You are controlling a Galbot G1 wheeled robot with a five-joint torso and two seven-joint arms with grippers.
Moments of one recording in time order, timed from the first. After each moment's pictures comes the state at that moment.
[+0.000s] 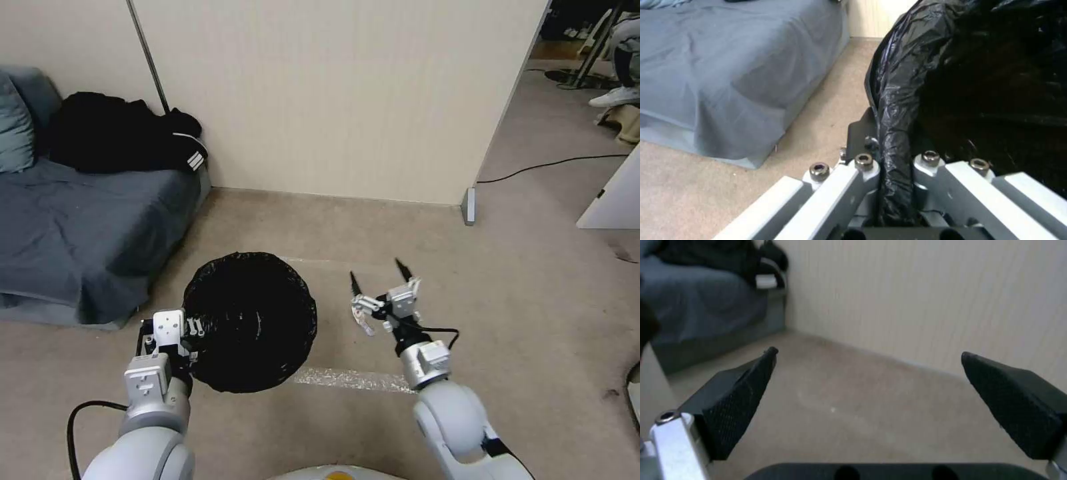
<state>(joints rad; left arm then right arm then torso) 1.74 -1.53 -0.56 -2.45 0.00 0.56 -0.23 -1.37 1.34 0.22 1.90 0.02 0.07 0.04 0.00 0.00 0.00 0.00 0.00</state>
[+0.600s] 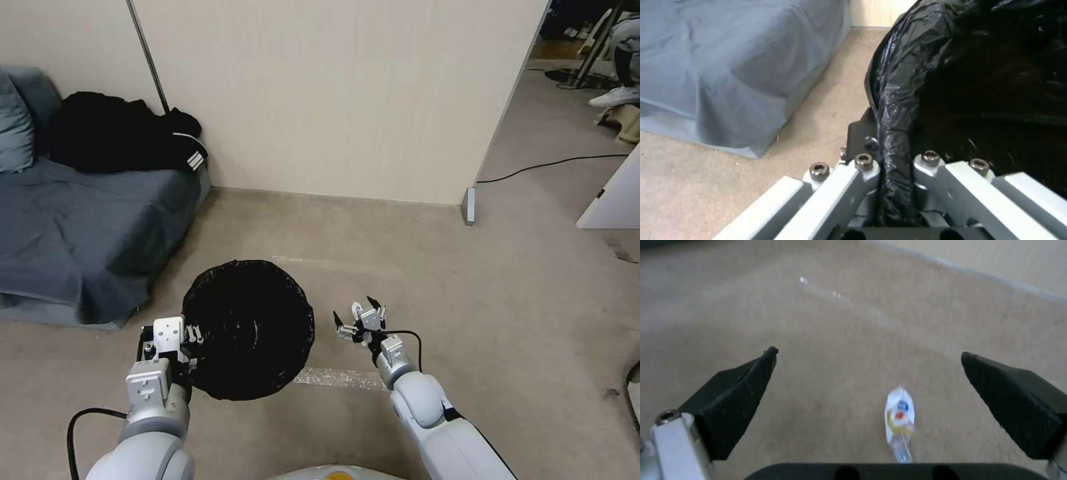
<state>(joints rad) 1.77 -1.53 -0.56 -2.45 0.01 0.56 -0.23 -1.16 1.37 0.14 1.40 0.03 0.00 -0.04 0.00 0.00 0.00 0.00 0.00</state>
